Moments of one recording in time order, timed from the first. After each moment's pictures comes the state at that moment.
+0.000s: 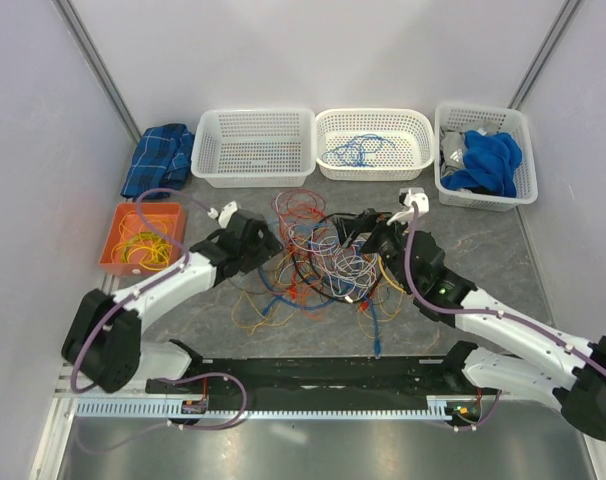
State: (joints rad) left arm -0.56 1.29 0.74 -0.31 -0.21 -1.00; right arm 0.81 1.00 0.66 0.29 0.38 0.56
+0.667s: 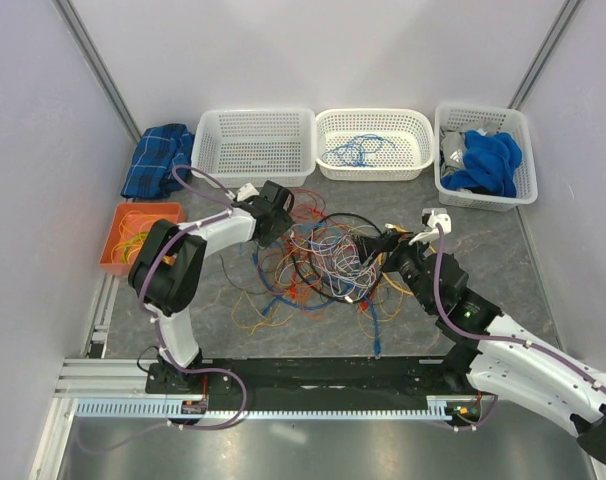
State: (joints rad) left arm -0.52 1.85 1.17 -0.36 -0.32 -1.14; right arm 0.81 0.71 0.52 0.14 0.40 0.57
